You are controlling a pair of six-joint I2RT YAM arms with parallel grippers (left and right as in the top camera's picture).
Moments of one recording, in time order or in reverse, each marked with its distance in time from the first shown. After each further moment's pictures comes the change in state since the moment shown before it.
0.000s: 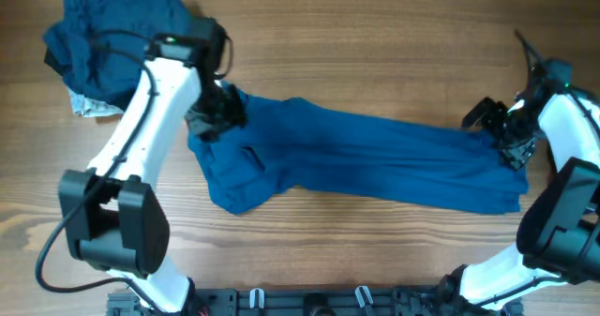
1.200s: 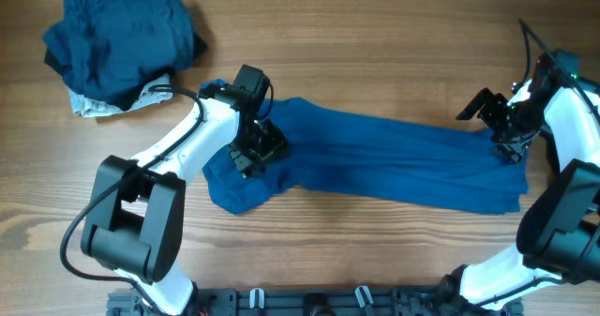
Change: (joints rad) left arm -0.155 0.000 -0.354 0.405 0.166 -0.300; right arm 0.000 0.000 0.056 -0.073 -0.121 -0.064
